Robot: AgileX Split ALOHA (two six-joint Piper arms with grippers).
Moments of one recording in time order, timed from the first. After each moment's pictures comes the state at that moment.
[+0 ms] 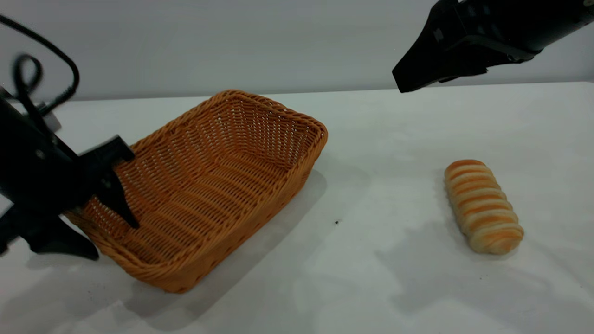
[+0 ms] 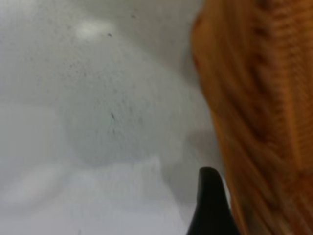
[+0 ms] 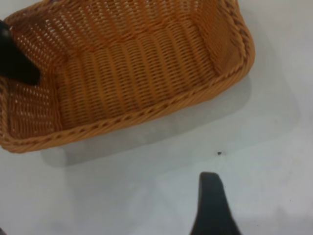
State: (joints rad) left arm -0.14 1.91 -0.74 -0.72 0.16 -0.17; right arm 0.34 1.54 -0.84 1.10 0.36 -1.14
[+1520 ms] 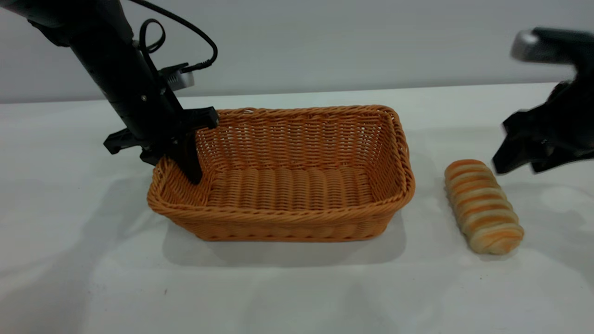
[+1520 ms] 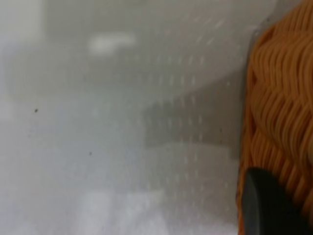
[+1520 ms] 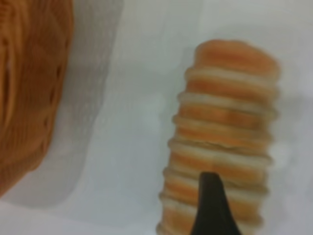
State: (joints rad) left arm -0.17 2.37 -1.61 -0.40 0.74 0.12; right arm 0.02 1.99 -0.93 1.06 0.25 -1.11
